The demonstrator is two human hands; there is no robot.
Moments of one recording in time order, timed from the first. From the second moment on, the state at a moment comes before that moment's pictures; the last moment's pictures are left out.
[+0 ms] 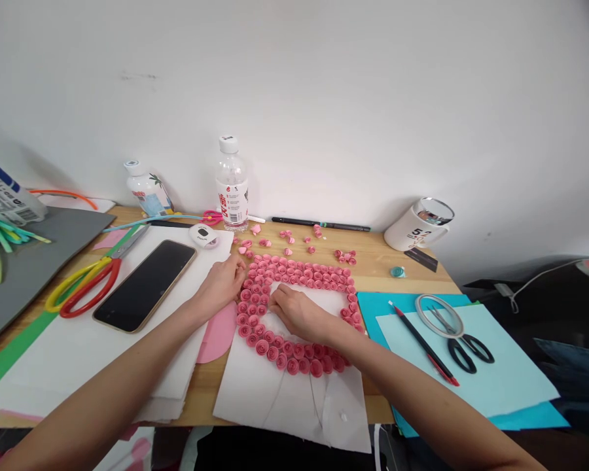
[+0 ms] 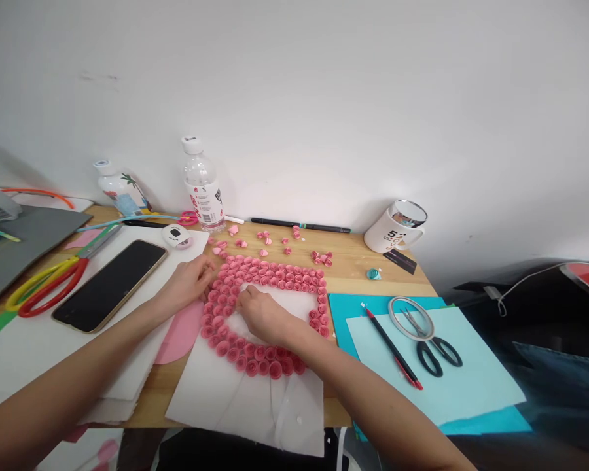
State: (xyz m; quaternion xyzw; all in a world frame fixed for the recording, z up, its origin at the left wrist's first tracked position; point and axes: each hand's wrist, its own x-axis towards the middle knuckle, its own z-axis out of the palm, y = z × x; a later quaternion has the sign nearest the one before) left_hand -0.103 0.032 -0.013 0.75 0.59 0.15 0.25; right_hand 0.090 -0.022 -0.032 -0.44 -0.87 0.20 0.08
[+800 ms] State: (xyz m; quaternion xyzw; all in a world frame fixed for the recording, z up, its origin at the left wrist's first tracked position) left_hand -0.104 0.033 -0.017 0.75 0.59 0.16 0.26; right_hand 0.074 -0.034 -0.032 -0.55 -0.76 0.27 0.21
